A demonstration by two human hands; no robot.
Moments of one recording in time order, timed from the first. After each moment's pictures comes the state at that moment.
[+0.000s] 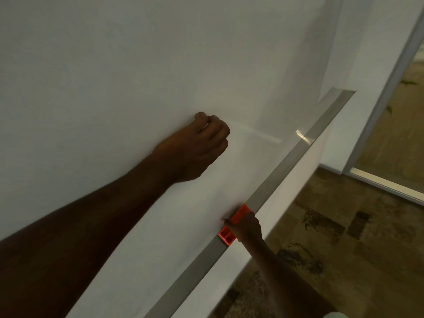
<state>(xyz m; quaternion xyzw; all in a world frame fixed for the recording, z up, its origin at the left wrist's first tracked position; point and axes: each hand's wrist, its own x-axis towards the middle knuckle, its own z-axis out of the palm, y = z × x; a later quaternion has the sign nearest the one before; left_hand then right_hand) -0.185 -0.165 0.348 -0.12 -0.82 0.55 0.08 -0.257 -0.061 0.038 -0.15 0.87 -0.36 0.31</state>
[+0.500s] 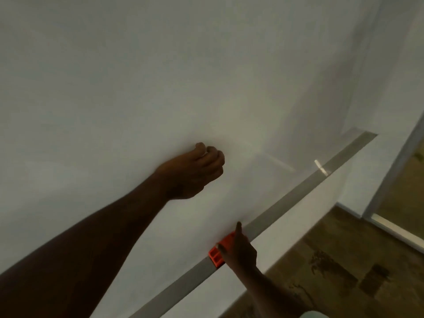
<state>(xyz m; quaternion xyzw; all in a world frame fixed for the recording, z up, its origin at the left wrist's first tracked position) -0.188 -0.169 0.343 -0.09 -0.81 0.57 0.07 -0.268 -0.044 0.046 -0.34 0.88 -0.27 0.21</state>
